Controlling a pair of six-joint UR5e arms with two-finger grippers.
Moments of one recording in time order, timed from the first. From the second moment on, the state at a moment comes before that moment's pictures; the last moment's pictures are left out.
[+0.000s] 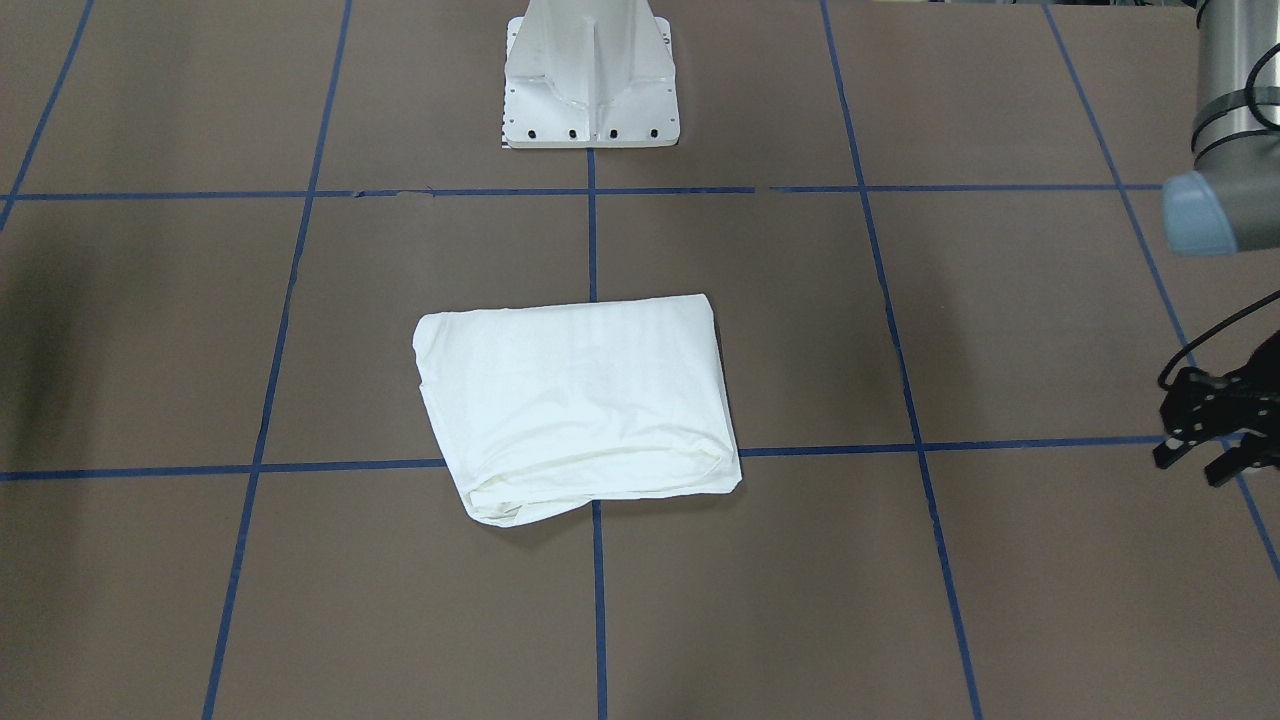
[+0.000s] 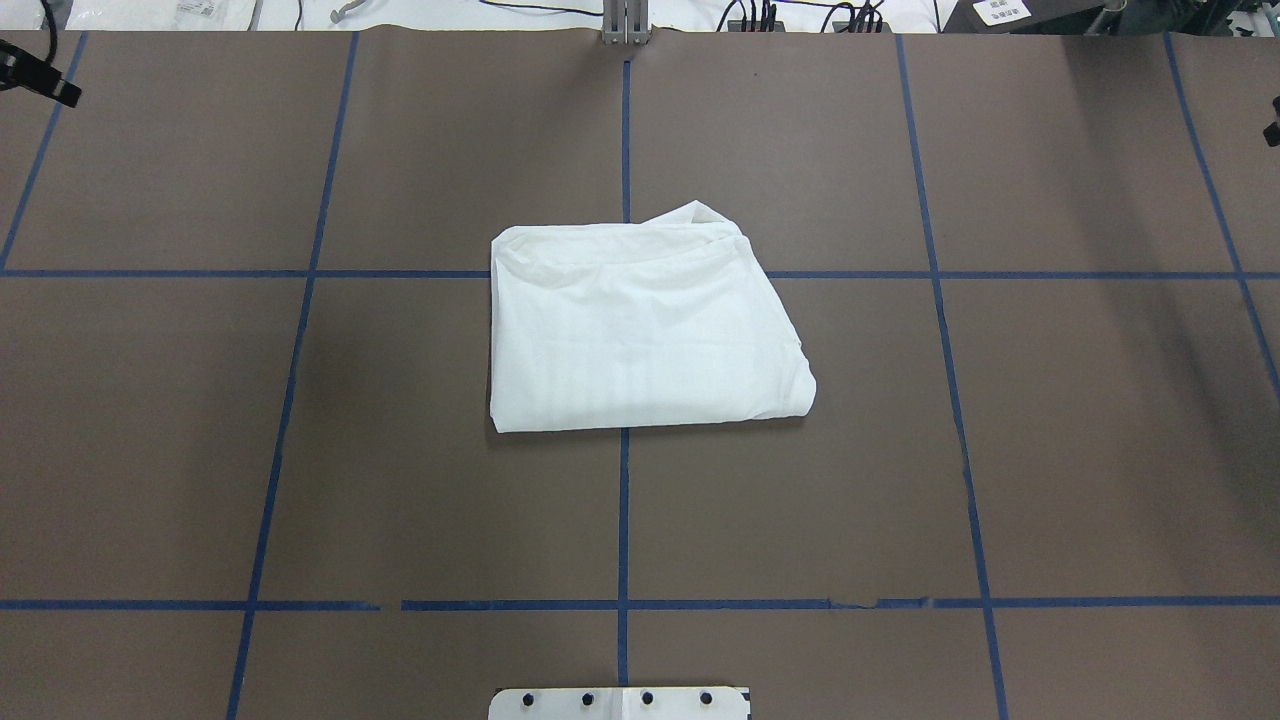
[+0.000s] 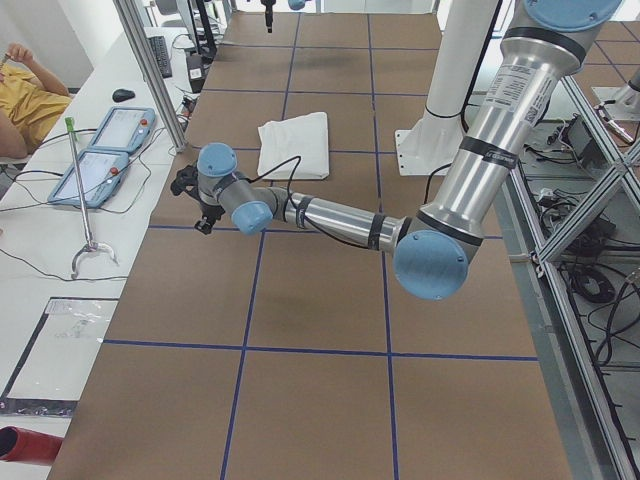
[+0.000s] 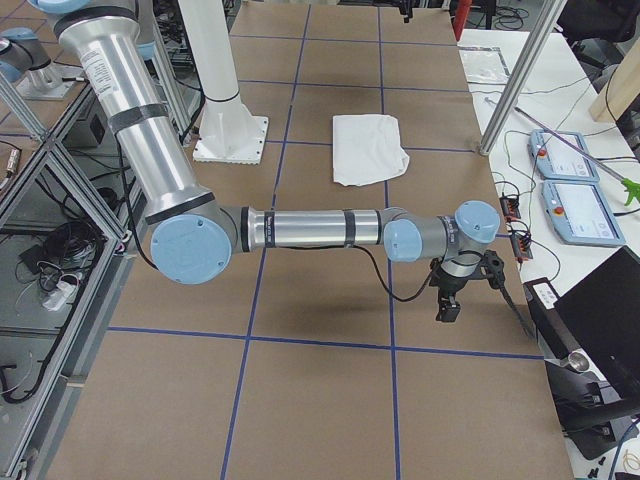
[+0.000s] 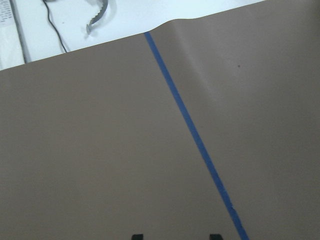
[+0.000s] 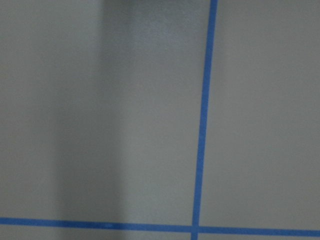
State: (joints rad) left arm -1.36 -1.91 -1.51 -1.92 -2.30 -0.15; right arm 1.49 -1.18 1.23 -1.54 2.29 0.07
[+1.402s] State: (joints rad) left arm -1.49 -1.70 -1.54 -1.94 -2.31 0.00; right arm 1.34 -1.44 1.63 -1.62 2.22 0.07
